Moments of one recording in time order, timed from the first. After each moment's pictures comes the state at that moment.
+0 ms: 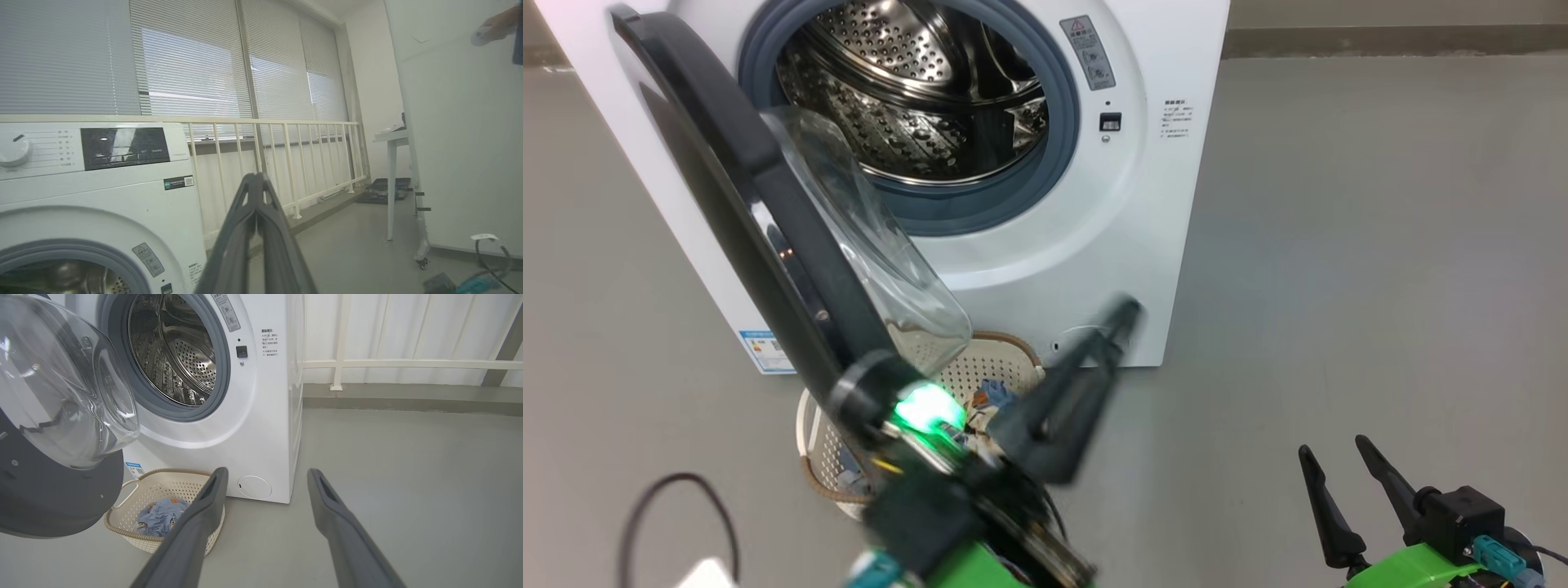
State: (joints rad) left arm -0.30 0.05 -0.55 -0.33 -0.22 -0.11 -0.19; right arm 0.00 -0.12 0.01 0.22 0.20 0.13 -0.22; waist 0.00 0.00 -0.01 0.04
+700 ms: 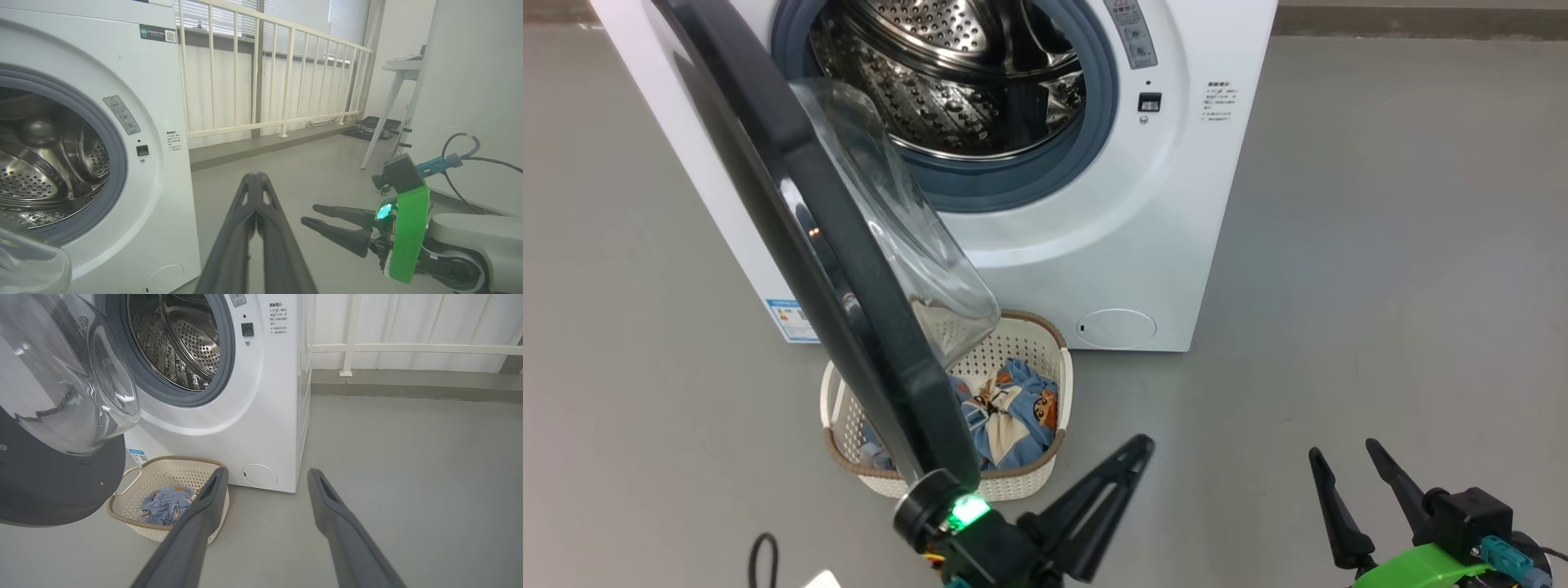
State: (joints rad) left arm -0.17 0.07 -0.70 -0.12 -0.27 -0.09 -0.17; right arm 0.00 -0.13 -0.01 0.24 0.20 0.13 -0.22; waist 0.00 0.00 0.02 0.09
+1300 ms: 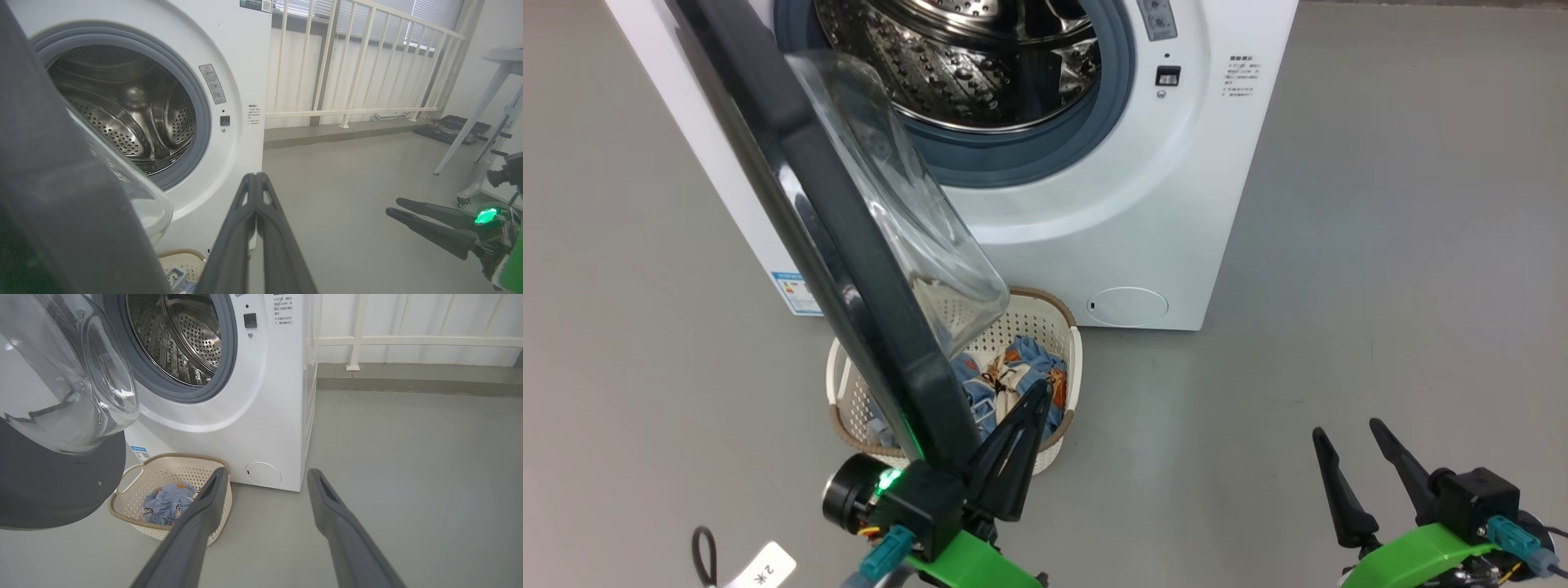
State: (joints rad) left arm -0.21 0.07 -0.58 0.03 -0.29 -0.01 -0.23; right arm -0.04 -0.15 0.00 0.26 0.22 0.13 -0.22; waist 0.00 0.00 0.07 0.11
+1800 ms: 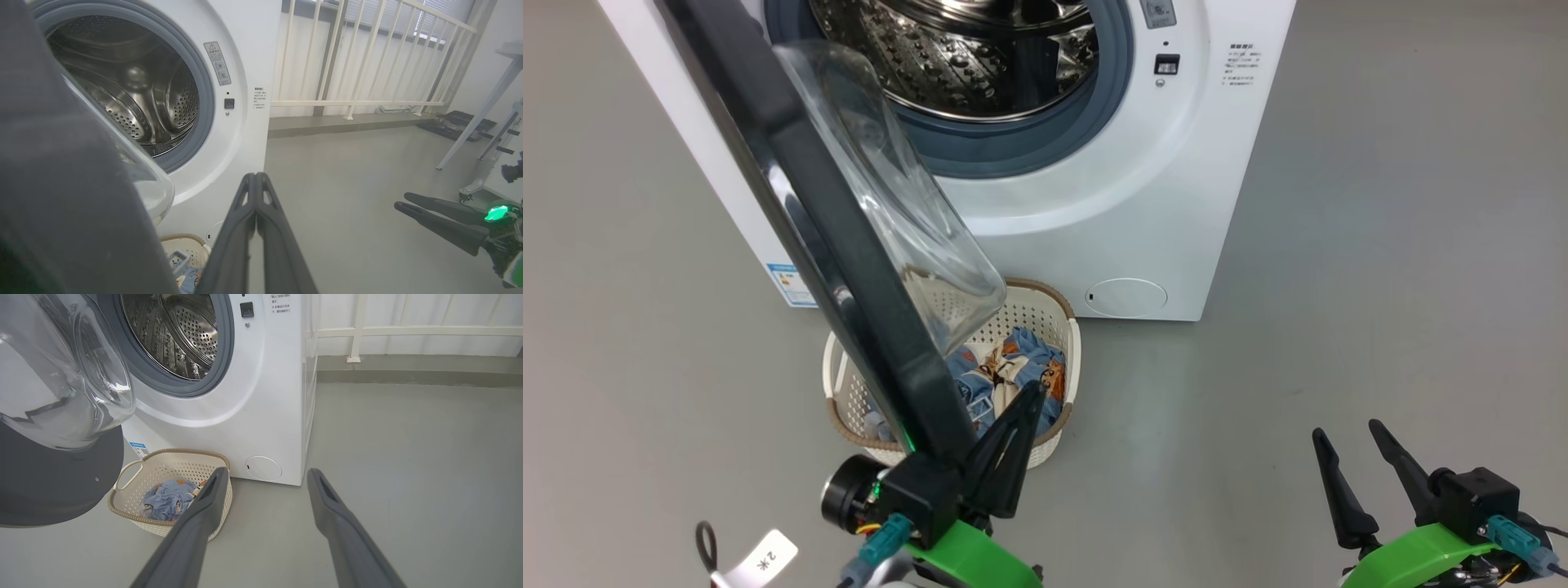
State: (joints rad) left arm -0.22 0.06 -0.58 0.09 -0.31 0.02 -0.23; right arm -0.05 -0.15 0.01 0.27 0.24 0.13 -0.22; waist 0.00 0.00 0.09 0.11
